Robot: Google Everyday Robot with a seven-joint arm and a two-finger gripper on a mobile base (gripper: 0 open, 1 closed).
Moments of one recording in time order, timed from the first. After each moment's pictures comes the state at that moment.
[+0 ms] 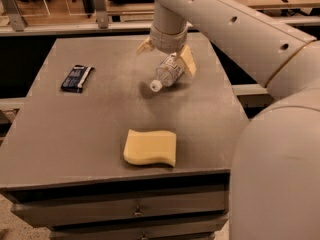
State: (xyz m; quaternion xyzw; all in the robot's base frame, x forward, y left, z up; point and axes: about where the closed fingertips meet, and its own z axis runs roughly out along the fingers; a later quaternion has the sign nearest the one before) arm 0.689 -0.021 0.851 -0.96 0.23 -0.12 0.07
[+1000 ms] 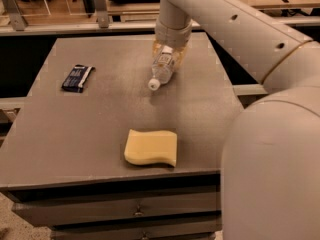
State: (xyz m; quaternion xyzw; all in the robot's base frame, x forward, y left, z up) arm 0.714 -0.040 0.858 -0.96 0.24 -0.14 0.07
